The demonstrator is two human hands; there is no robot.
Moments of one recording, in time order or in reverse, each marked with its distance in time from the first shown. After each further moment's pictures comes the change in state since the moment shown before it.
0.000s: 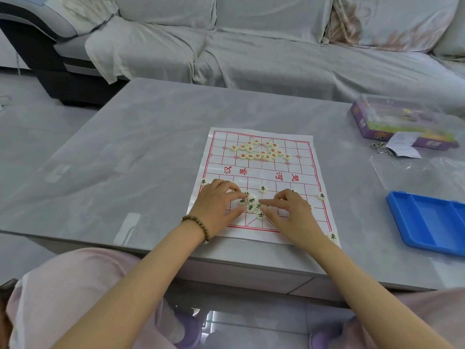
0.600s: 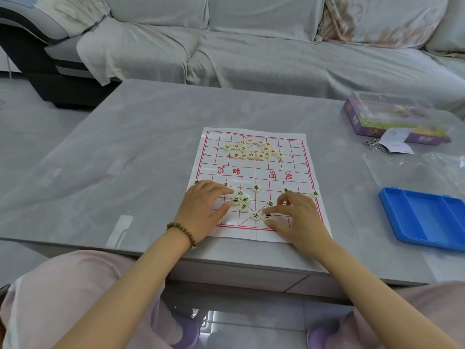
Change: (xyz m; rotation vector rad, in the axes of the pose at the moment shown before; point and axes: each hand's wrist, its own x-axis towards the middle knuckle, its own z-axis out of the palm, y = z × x) left_hand -0.013 -0.005 -0.003 -0.099 0.134 -0.027; right_hand -0.016 0.017 -0.014 -0.128 -0.006 -0.096
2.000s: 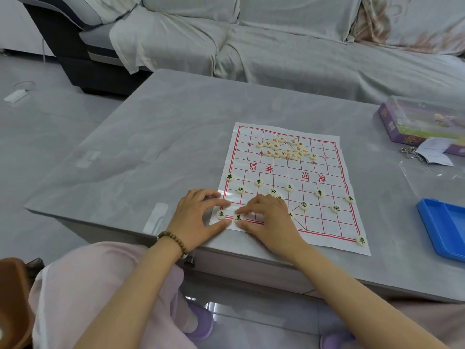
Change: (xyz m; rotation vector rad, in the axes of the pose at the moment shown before) left_hand -0.053 -0.067 -0.013 -0.083 -0.021 -0.132; right_hand 0.029 -0.094 0.055 0.193 -0.062 -0.126
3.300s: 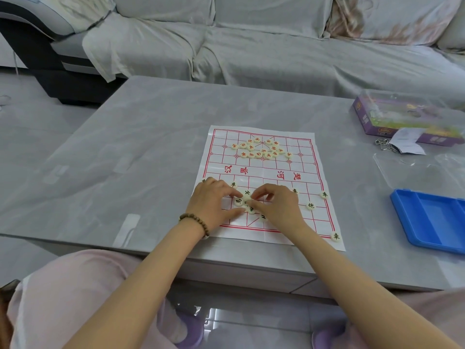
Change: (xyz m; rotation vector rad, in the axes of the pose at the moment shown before) left_hand 0.062 0.071 0.022 0.142 -0.047 0.043; right_hand 0.014 0.045 -0.039 0.156 0.141 0.382
